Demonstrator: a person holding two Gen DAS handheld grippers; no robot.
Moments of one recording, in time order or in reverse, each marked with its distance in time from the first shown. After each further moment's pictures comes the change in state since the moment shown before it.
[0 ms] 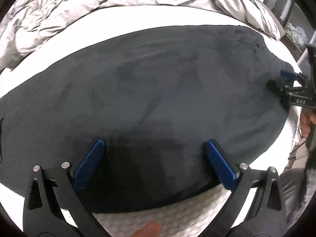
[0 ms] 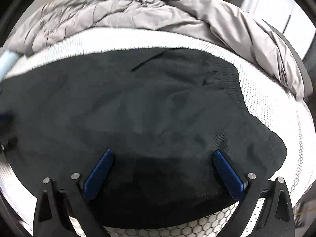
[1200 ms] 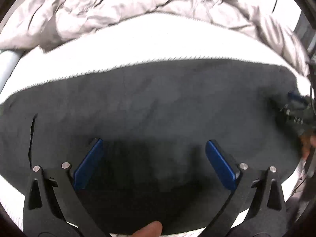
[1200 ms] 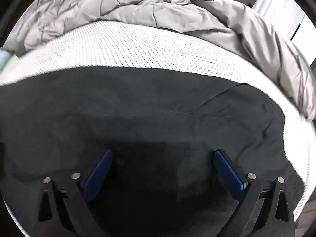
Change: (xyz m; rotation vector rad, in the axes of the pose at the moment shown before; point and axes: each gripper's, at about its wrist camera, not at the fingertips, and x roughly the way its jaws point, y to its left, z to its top) left arm -0.009 0.112 0.035 -0.181 -0.061 0.115; right arm 0.042 0.090 0.075 -0.038 0.058 0.032
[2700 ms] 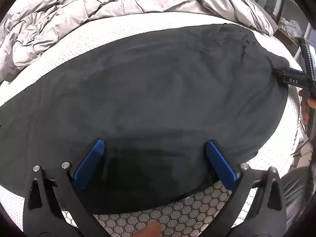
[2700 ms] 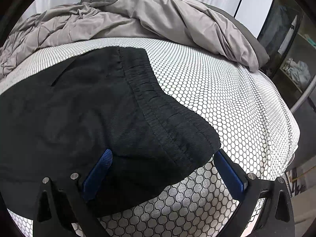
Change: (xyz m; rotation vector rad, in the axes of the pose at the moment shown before) left arm 0.020 -0.146 -0.050 0.244 -0.012 -0.115; right arm -0.063 -0.170 -0.139 0.269 -0.077 -0.298
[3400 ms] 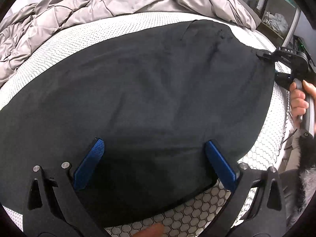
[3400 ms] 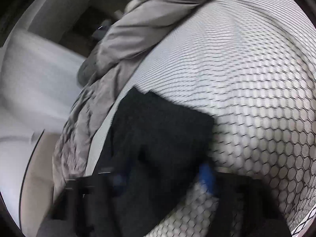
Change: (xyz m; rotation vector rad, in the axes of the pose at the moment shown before) left arm 0.013 -0.058 0.018 0.070 0.006 -0.101; right arm 0.032 -0.077 -0.004 0.838 0.020 0.651
